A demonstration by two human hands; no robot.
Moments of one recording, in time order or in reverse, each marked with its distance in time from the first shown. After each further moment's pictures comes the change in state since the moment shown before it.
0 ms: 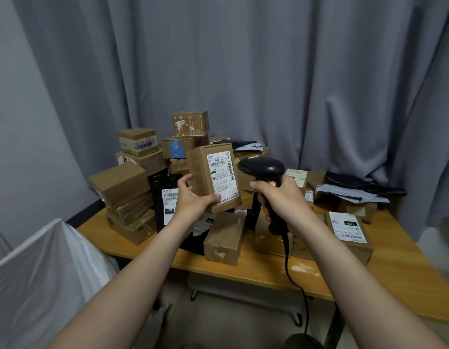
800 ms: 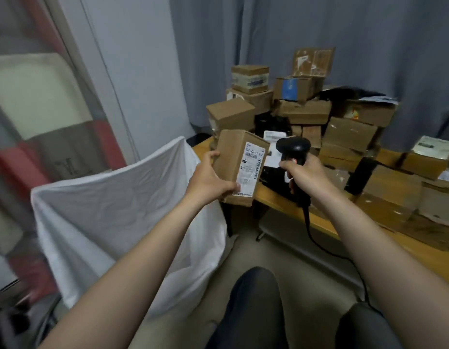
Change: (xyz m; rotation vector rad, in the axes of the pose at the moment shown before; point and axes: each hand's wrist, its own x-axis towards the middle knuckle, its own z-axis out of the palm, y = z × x) left_hand -0.115 -0.067 -0.190 0.432 0.196 -0.162; right_hand -0.016 0.040 0.178 -0.112 -0.232 0.028
